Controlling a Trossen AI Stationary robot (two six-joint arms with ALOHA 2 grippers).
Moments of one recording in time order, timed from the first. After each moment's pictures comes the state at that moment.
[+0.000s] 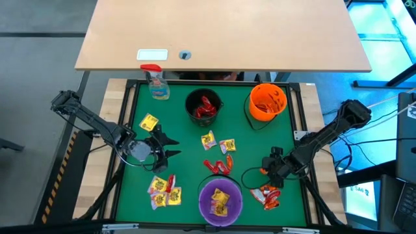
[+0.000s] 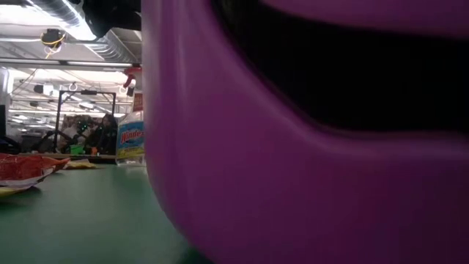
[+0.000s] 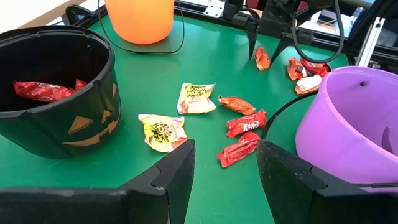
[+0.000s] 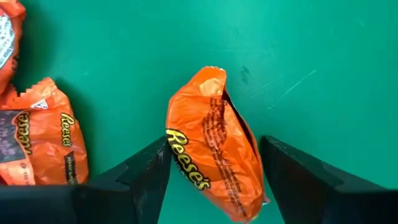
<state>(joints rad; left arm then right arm) -0.50 1.05 0.78 -0.35 -0.62 -0.55 0.69 1.30 0.54 -0.58 0.12 0.78</state>
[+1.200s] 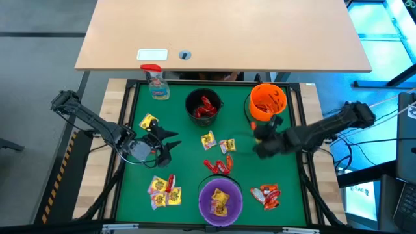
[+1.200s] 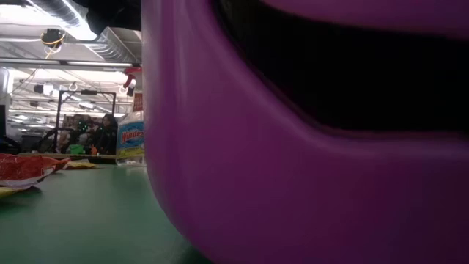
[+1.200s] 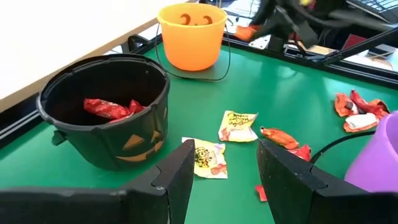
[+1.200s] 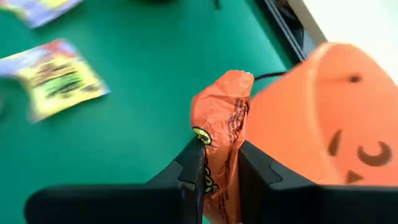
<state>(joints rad) -0.50 1.05 0.78 -0.34 -0.83 -0.57 0.31 1.25 0.88 -0.97 0.72 0.64</state>
